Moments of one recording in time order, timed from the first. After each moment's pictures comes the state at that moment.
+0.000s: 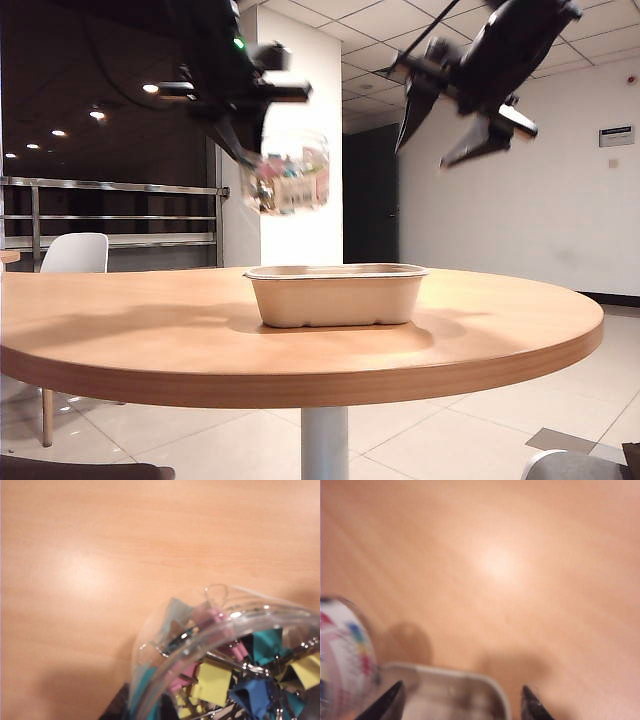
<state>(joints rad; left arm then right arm) -0.51 1.89 1.75 -0.65 -0.24 -0.02 0.29 1.73 1.47 -0.32 -0.24 0.35</state>
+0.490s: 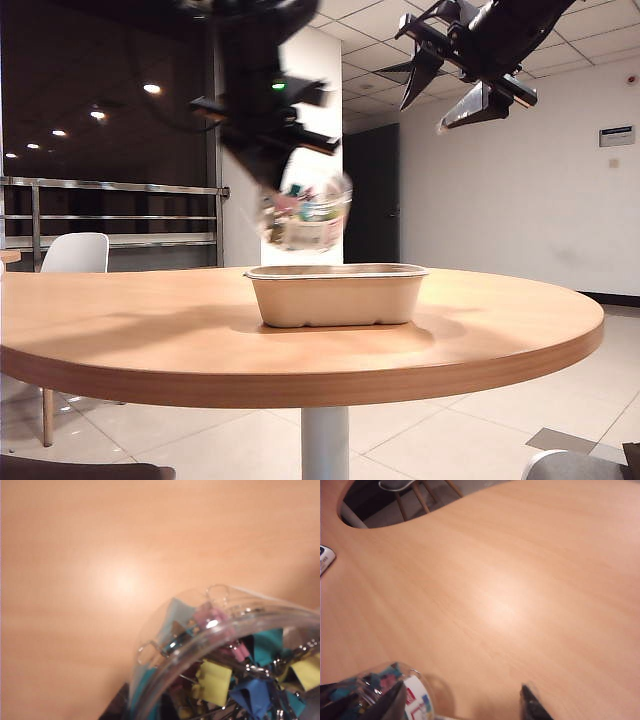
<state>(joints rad) -0.61 1.97 1.75 -0.58 -0.43 0.13 0.27 1.70 1.47 -0.18 -0.24 0.33</state>
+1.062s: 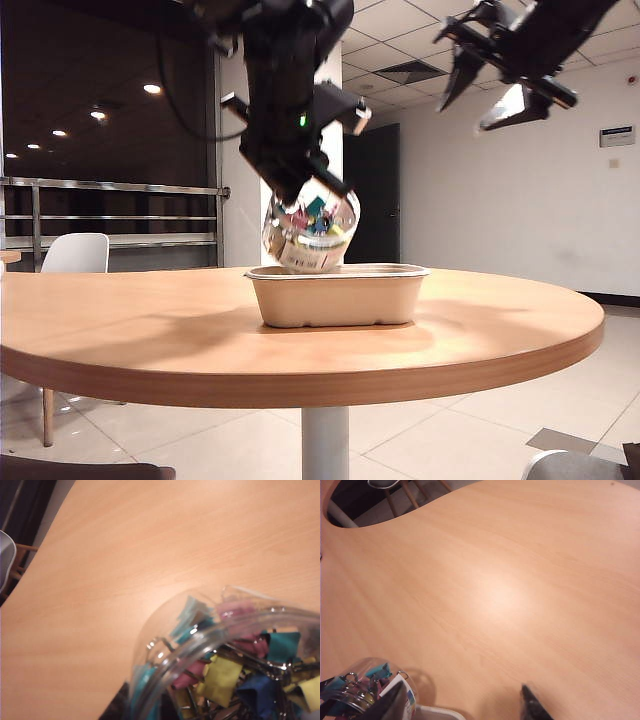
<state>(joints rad) -0.68 1.97 1.57 -0.26 -0.62 0.40 0.16 1.68 1.47 -0.24 -0.33 0.30</state>
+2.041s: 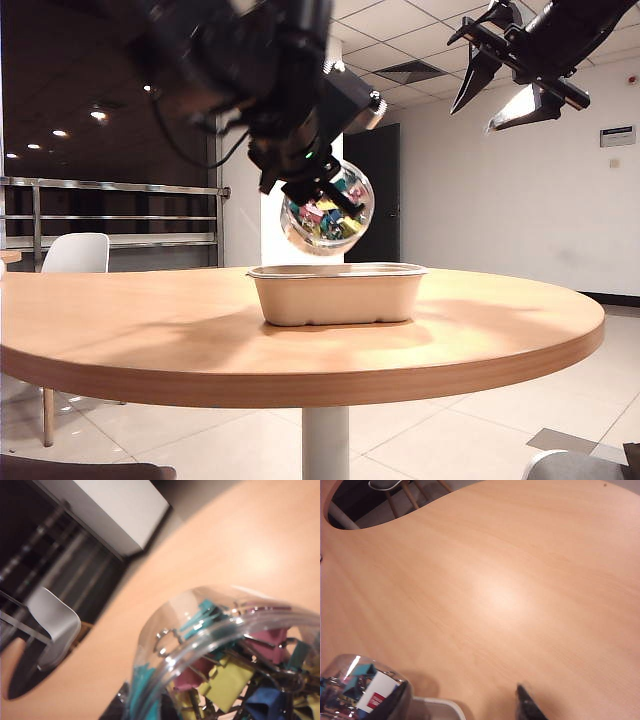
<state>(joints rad) -0.74 1.94 1.17 0.66 -0.69 0.72 0.12 1.68 1.47 -0.25 -0.37 0.29</state>
